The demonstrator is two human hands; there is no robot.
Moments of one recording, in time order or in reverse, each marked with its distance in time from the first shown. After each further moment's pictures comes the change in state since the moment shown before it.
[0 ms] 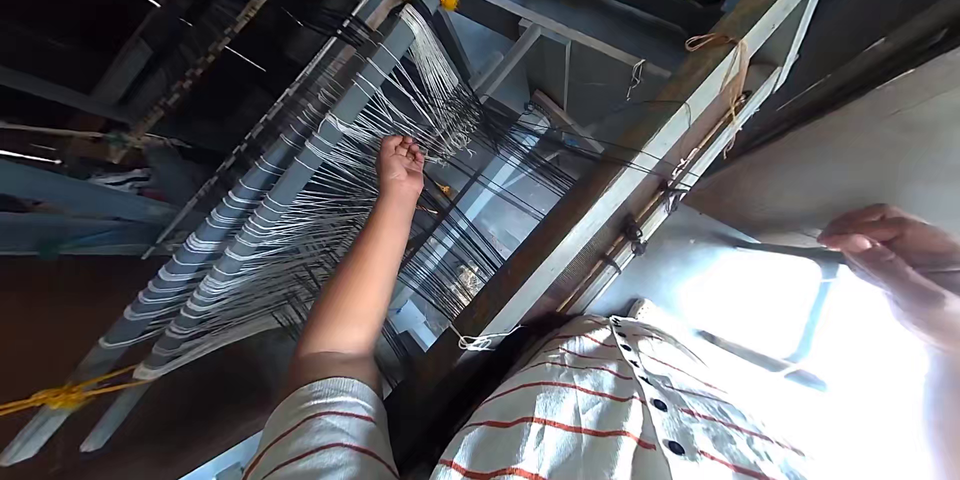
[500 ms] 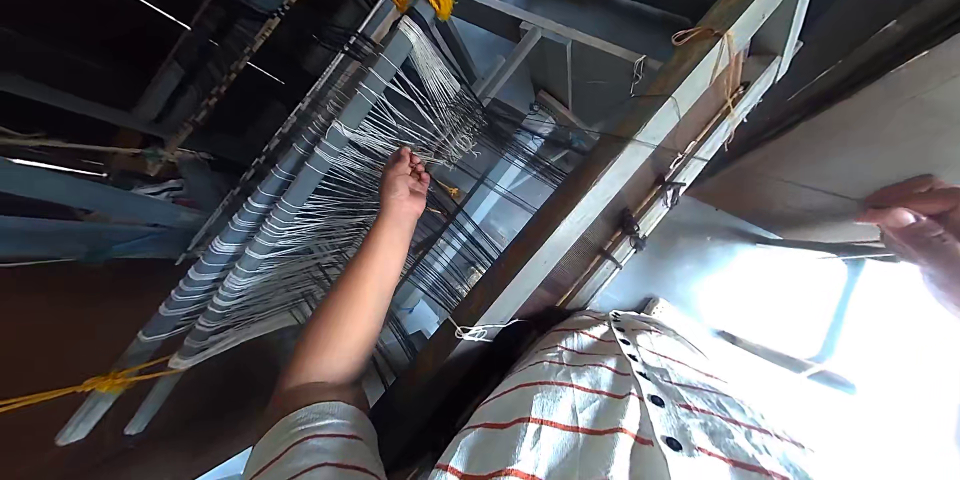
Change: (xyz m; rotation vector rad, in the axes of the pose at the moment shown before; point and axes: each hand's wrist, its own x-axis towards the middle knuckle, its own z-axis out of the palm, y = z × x) left_hand -0.036 0.007 -0.015 0.101 -0.055 -0.026; right_hand 0.006 -0.004 -0.018 -0.014 0.068 0.014
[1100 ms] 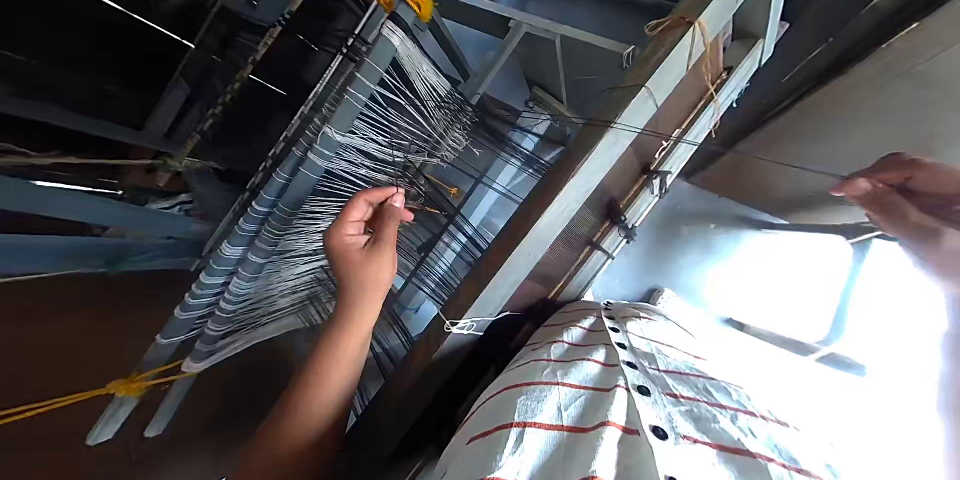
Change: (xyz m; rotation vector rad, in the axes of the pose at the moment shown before) left_hand -0.149 0.058 -0.019 0.762 -0.335 0.769; right_hand -0.004 0.018 -0.008 -0.129 0.046 0.044
